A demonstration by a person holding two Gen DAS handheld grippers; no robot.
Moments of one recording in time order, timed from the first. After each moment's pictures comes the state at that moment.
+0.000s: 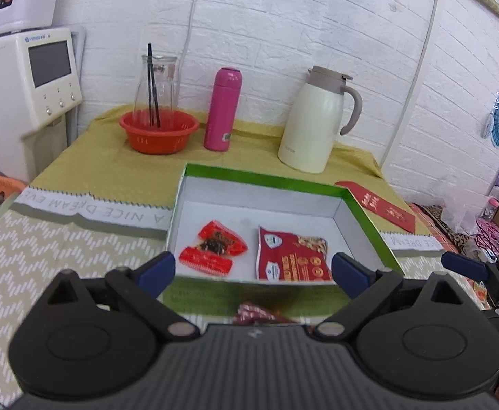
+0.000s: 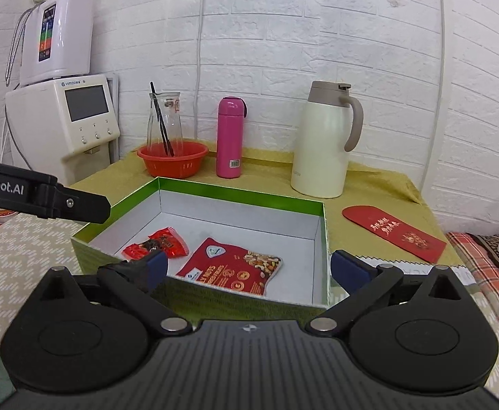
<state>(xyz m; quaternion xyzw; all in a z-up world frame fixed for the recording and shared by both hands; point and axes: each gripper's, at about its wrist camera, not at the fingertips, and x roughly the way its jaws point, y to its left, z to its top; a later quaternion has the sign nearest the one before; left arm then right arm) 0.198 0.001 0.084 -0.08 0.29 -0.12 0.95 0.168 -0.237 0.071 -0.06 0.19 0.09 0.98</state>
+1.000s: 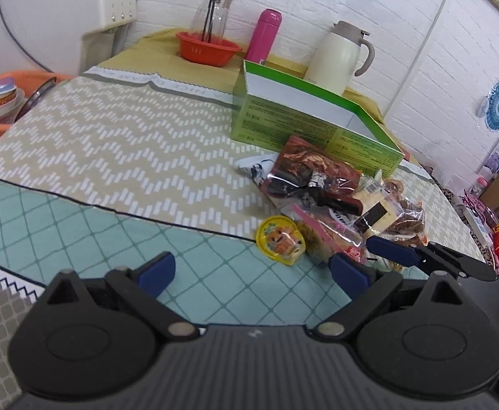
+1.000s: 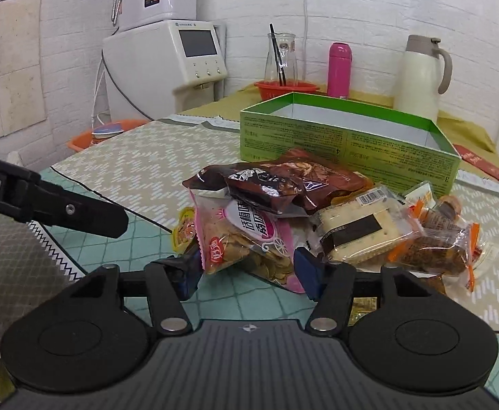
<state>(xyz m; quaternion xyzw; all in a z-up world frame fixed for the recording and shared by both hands) 0.049 0.078 0.004 -0.13 0.35 -0.13 0.92 0.059 -0.166 -0.009 -0.06 0.24 0.23 0.94</state>
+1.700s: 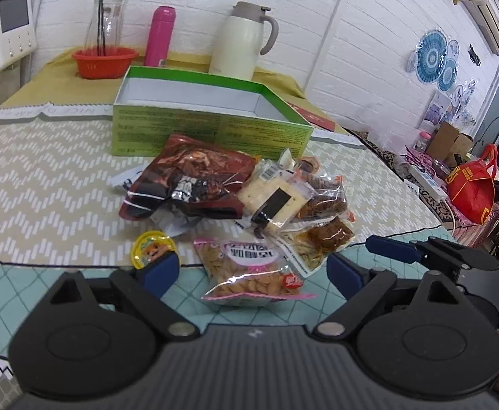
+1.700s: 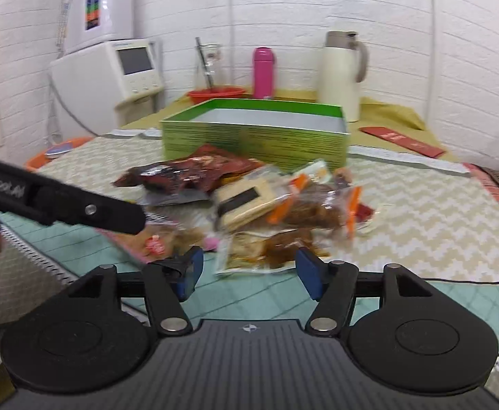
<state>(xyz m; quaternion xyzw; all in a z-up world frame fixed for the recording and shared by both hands) 0.059 -0.003 0.014 -0.06 0.33 -0.25 0.91 0.033 -0.237 -0.001 -0.03 0.24 0.12 0.96</state>
